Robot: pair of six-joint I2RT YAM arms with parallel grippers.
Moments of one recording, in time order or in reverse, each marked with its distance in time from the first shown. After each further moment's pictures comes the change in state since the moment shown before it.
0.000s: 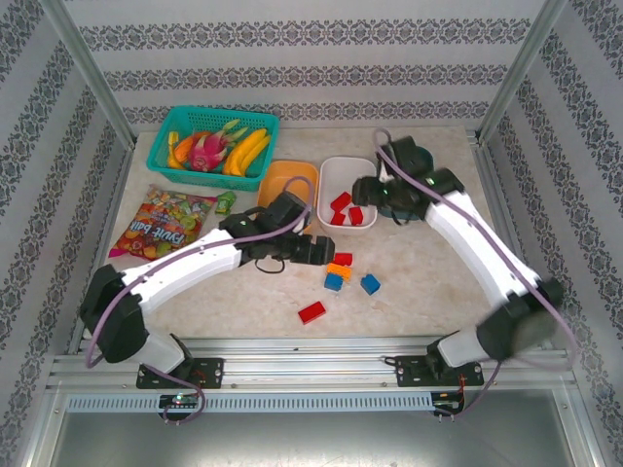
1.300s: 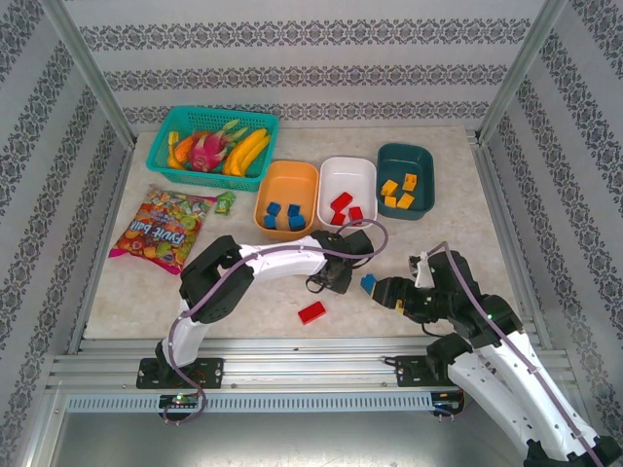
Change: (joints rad) left arm -0.189 0.551 0.304 -0.161 -0.248 0.016; right arm 0.021 -0.867 -0.751 -0.057 -0.421 0.362
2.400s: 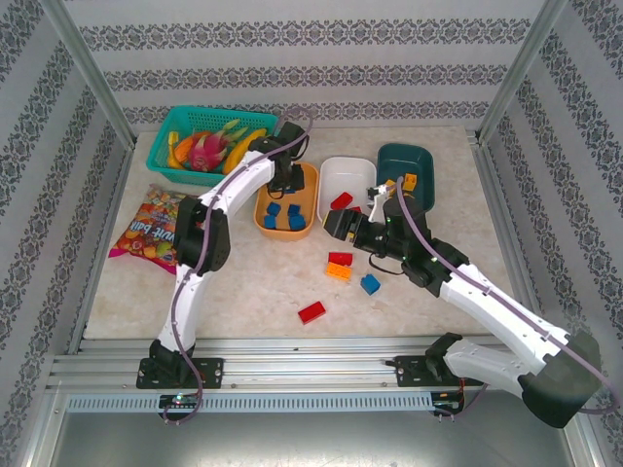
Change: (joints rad) left arm 0.560 0.306 0.706 -0.192 0.029 0.084; right arm 0.190 0.531 0.212 0.749 0.208 0.072
